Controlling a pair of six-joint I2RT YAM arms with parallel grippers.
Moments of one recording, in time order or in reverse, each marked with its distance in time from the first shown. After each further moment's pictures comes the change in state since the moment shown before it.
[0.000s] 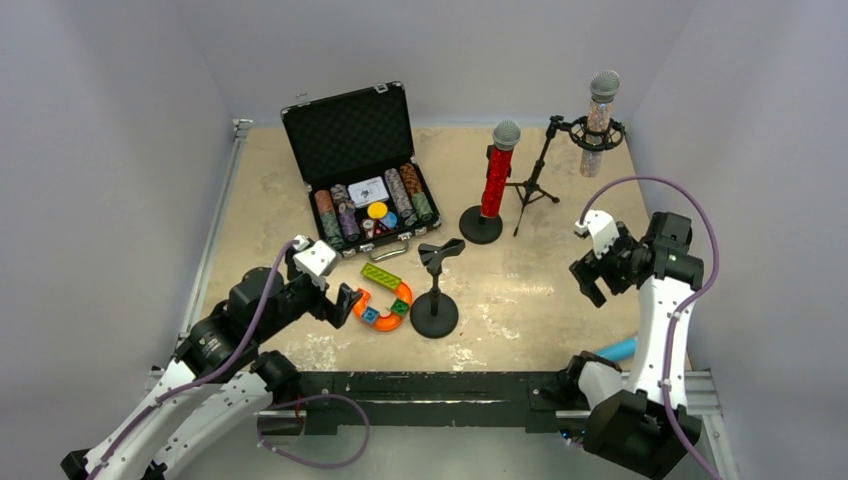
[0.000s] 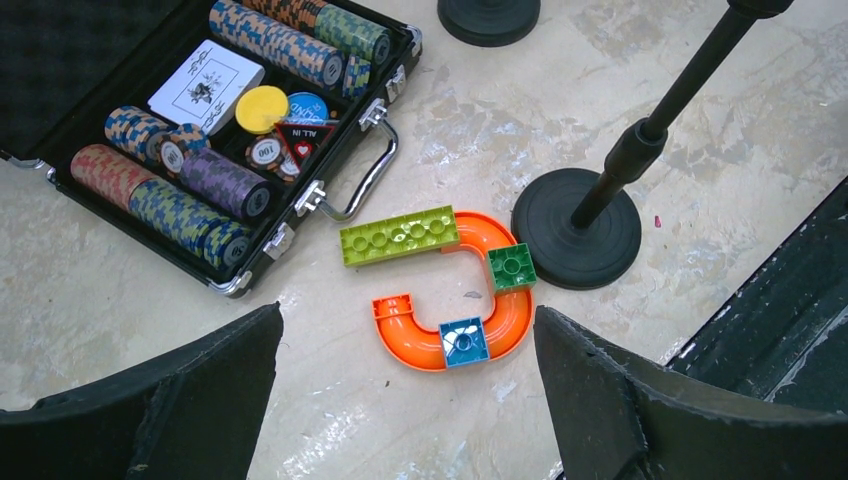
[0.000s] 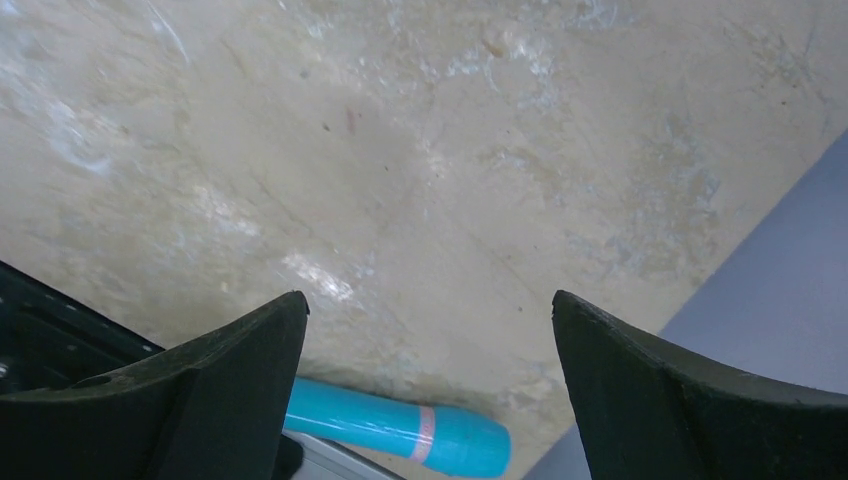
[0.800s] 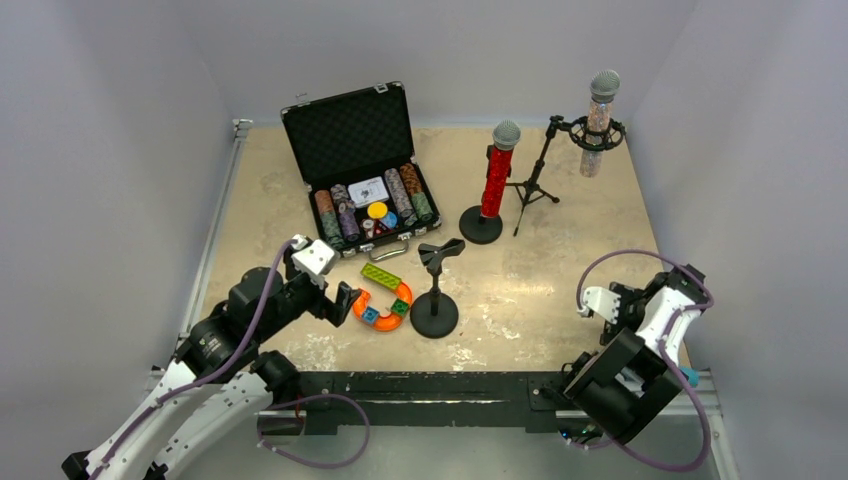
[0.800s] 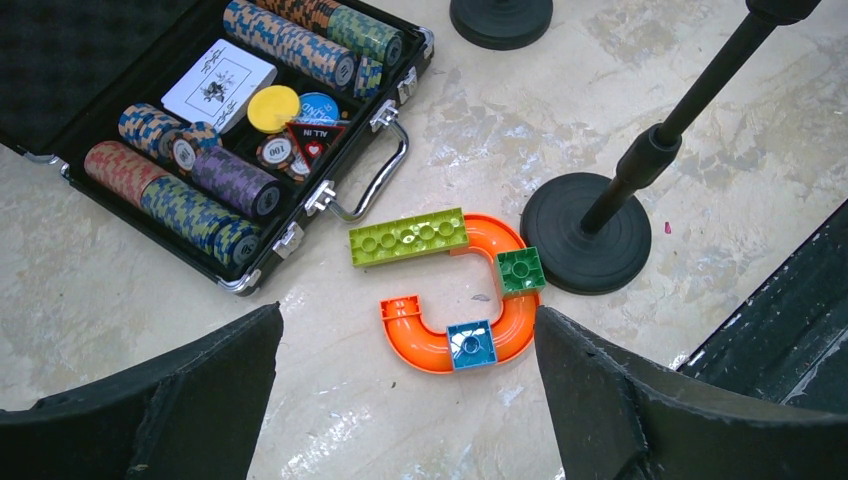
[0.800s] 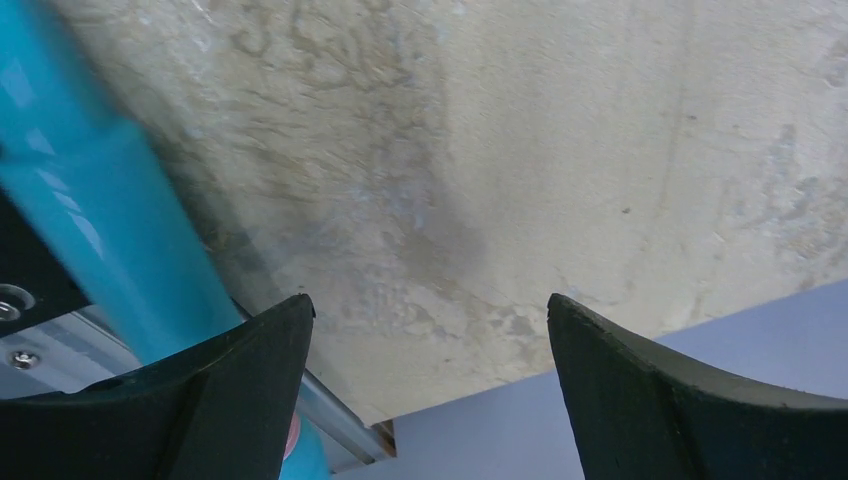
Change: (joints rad) left arm 0.013 -0.004 -0.004 0.007 -0.012 0.000; right arm -0.399 0.124 -0.301 0.079 0.286 -1.051
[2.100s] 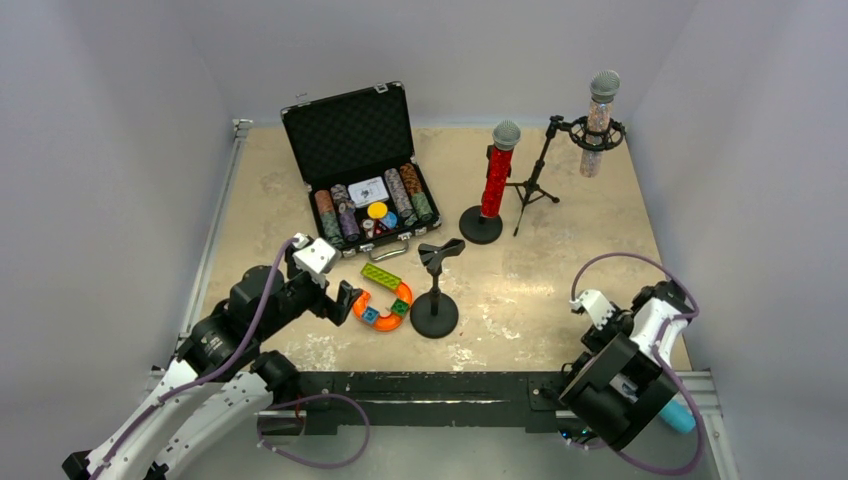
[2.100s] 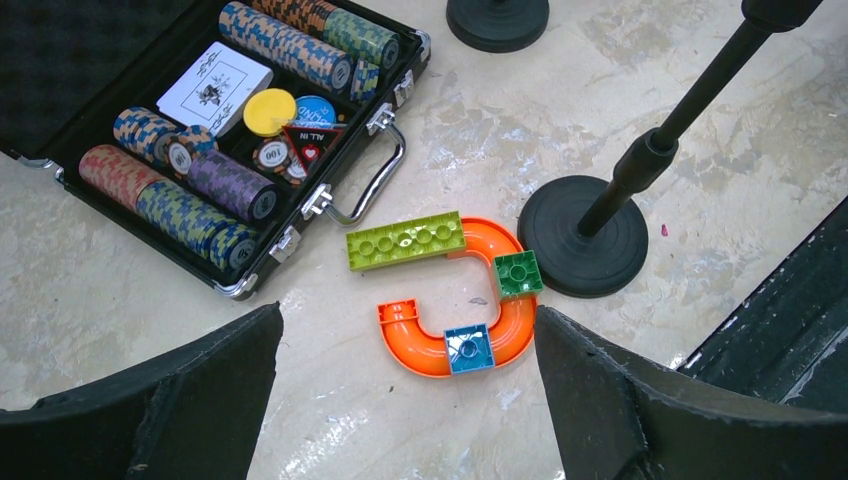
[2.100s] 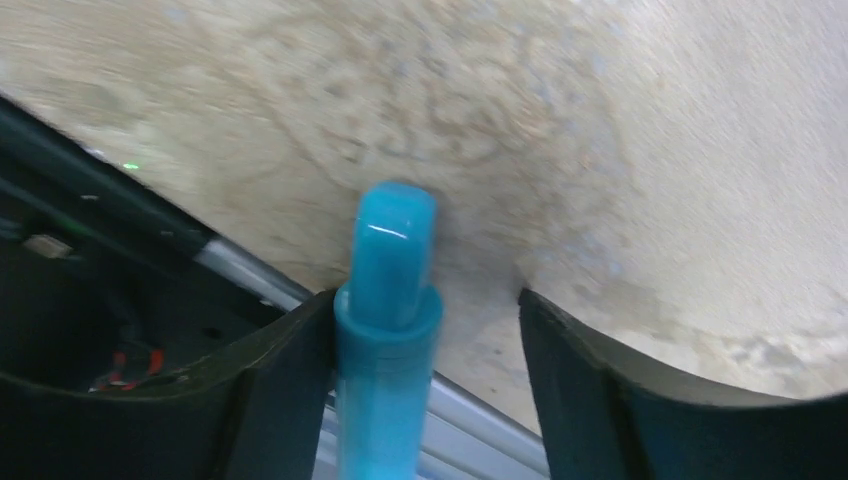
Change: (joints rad) left arm 0.007 0.012 0.000 0.013 0.014 0.000; right arm 0.001 -0.027 -0.143 -0.050 0.021 0.433
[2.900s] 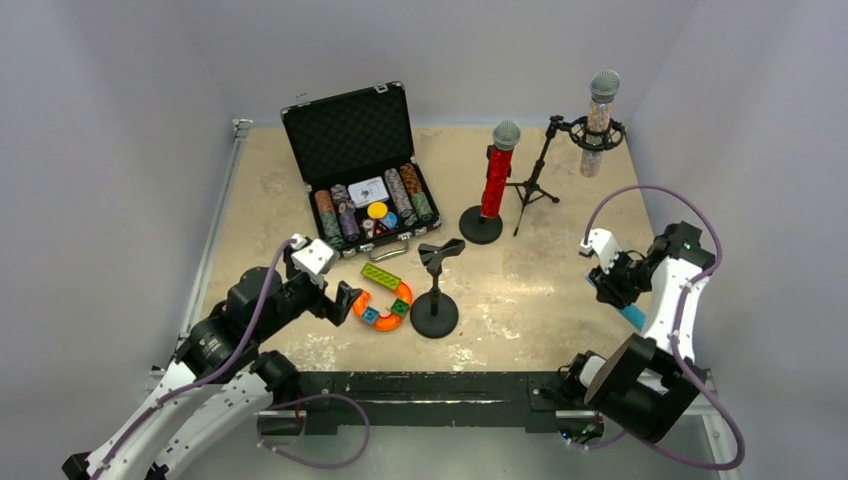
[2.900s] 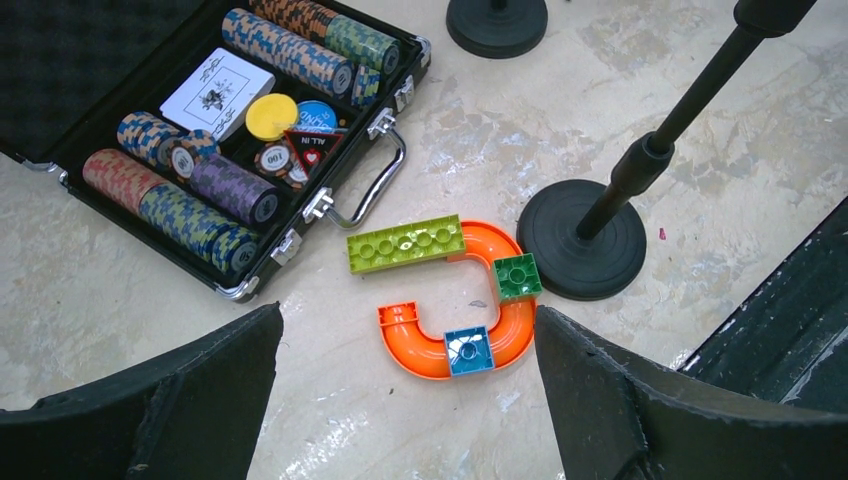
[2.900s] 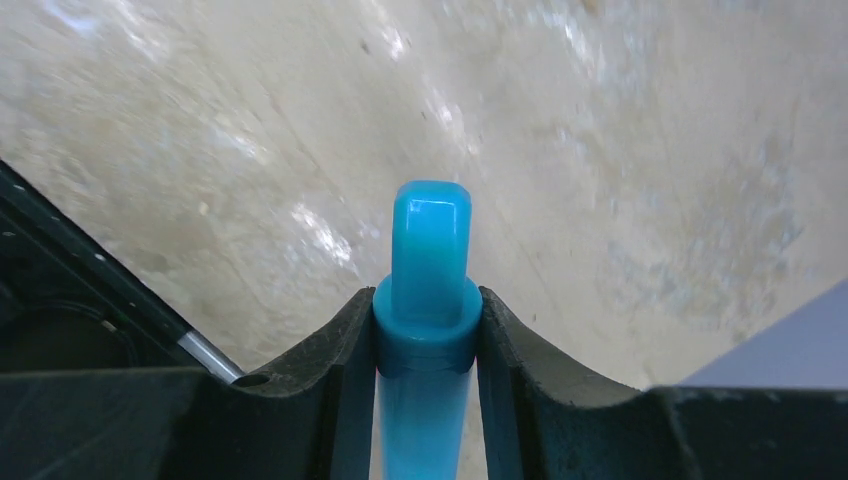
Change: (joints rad) left arm 0.000 -0.006 0.000 0.001 0.000 0.000; right arm 0.188 0.104 0.397 -0.100 -0.310 0.140
